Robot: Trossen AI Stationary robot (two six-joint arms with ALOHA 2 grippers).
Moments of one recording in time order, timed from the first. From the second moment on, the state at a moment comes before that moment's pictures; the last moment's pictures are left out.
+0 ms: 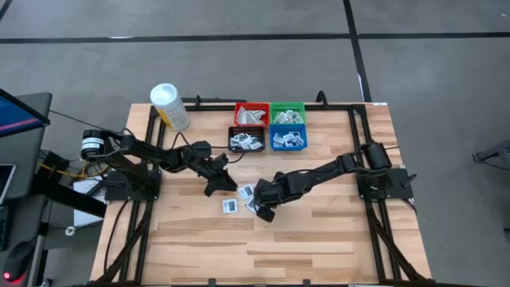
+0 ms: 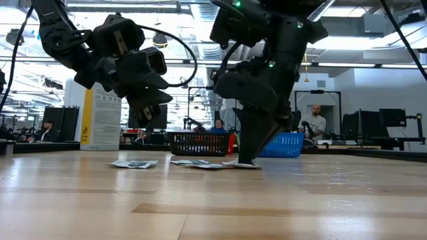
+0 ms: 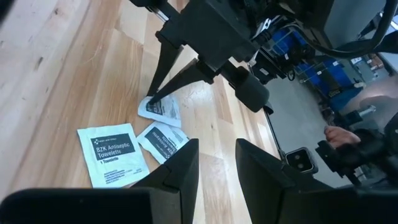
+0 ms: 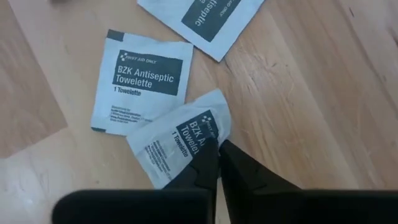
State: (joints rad) left arm 0.14 1.49 0.41 0.67 0.61 -0.47; right arm 0.24 2.07 1.28 -0.49 0.16 0.64
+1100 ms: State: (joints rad) left arm 0.14 1.49 0.41 0.76 0.52 -0.56; right arm 0.17 1.82 1.30 -0.18 0.39 0.62
